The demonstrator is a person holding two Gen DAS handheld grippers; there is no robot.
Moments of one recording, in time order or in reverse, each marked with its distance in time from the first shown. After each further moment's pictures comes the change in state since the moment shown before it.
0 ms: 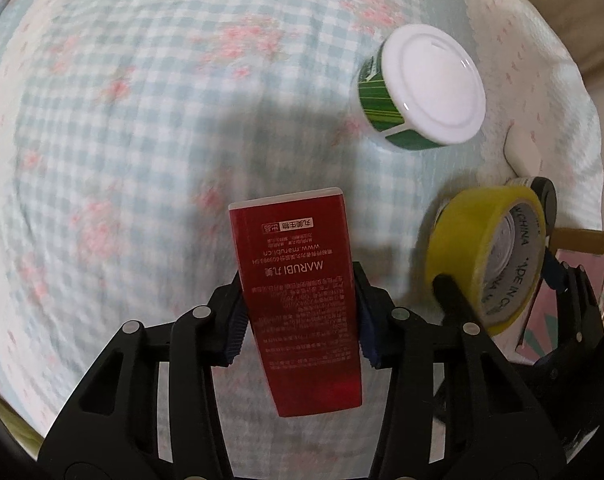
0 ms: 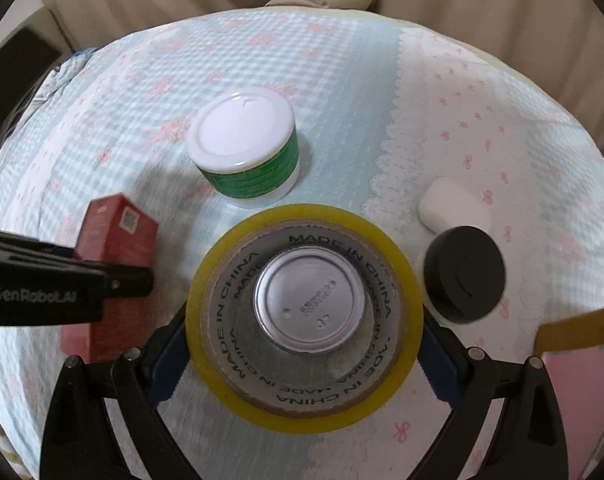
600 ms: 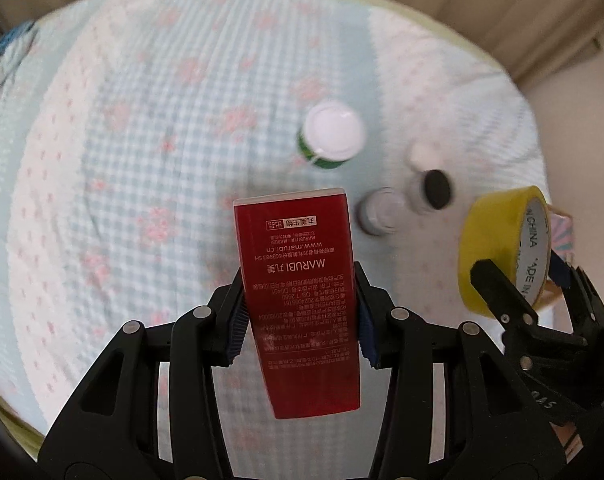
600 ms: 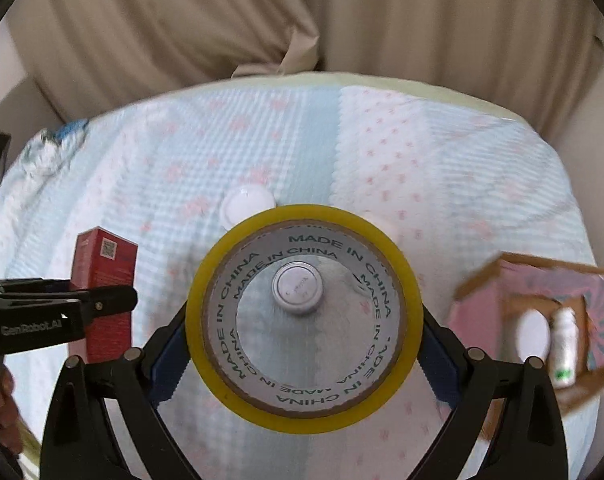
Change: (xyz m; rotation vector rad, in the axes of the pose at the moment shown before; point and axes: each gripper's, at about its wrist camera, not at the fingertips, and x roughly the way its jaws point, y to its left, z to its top) left arm -0.144 -0.008 -0.066 0.114 -0.203 -0.075; right arm -0.156 -0.012 -0.013 0.191 -0.121 -0.026
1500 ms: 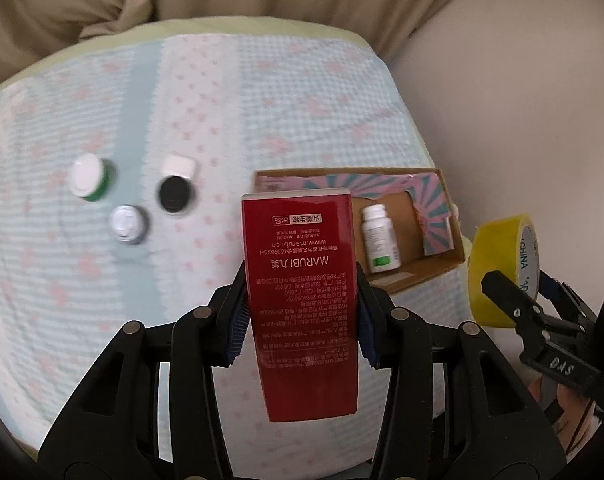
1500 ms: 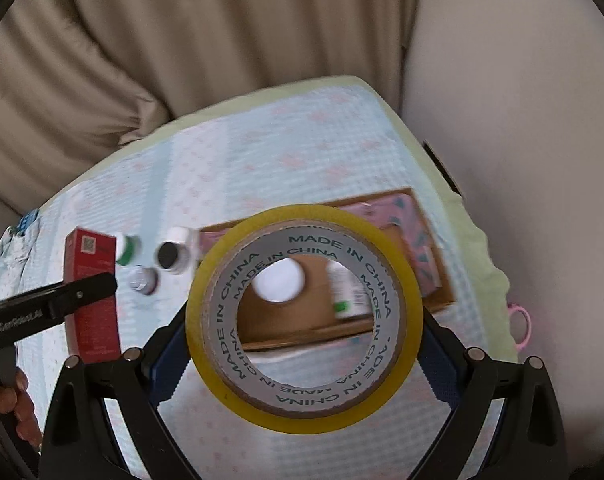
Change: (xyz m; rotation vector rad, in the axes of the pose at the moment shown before) left arm -0.029 -0.340 -0.032 0.208 -0.030 -0.136; right arm -0.164 -0.288 -0.054 0.306 0.021 -0.112
